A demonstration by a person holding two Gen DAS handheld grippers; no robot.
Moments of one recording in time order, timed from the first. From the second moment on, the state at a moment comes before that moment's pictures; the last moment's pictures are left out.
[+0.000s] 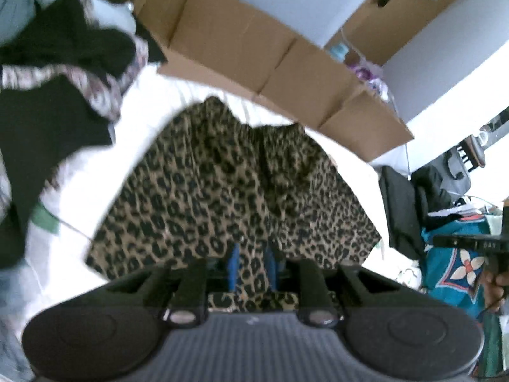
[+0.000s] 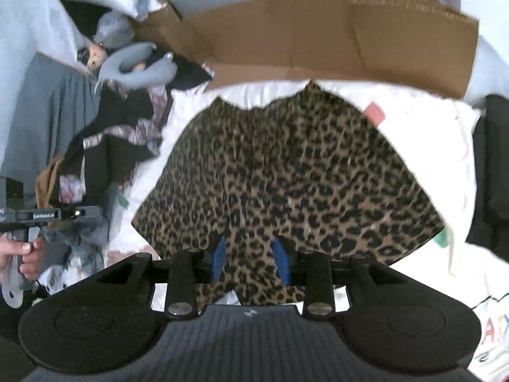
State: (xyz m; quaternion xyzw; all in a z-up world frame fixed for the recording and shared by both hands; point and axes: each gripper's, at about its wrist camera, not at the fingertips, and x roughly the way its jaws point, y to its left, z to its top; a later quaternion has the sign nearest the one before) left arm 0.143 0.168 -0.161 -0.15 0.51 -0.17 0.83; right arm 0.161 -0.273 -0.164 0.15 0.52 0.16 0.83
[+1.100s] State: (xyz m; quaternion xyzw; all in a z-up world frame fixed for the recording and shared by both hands) left arm 0.159 0.223 -0.044 -0.14 0.49 -0.10 0.86; right arm 0.177 -0.257 -0.076 0.17 0.49 0.07 0.85
